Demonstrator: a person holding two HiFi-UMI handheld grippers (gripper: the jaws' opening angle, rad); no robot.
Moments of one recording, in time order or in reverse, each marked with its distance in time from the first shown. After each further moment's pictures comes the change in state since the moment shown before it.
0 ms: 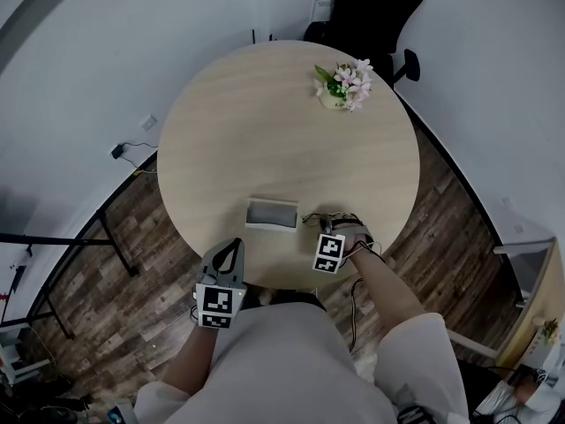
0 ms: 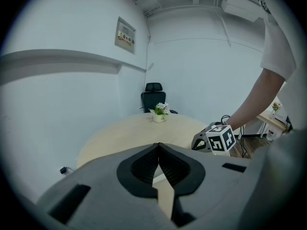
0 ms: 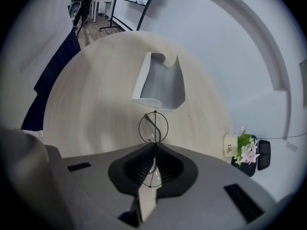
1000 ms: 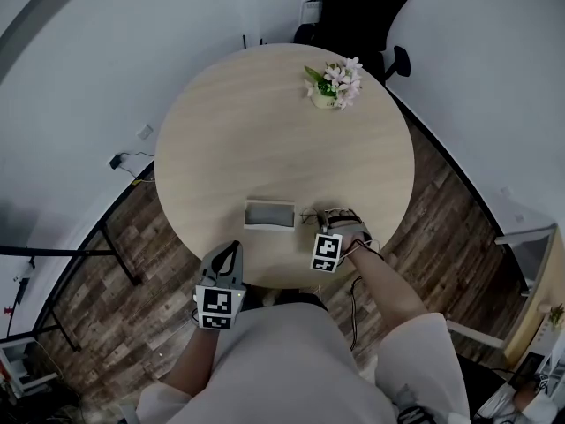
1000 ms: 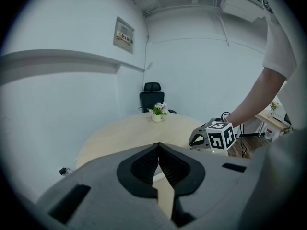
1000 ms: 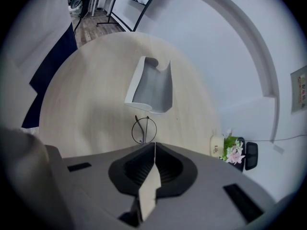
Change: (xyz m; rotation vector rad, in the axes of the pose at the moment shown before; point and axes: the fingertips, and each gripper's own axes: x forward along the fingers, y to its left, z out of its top) left arm -0.004 -0.001 -0.003 0.011 0.004 -0.016; right arm -0.016 -0.018 0.006 -0.012 0.009 -0.111
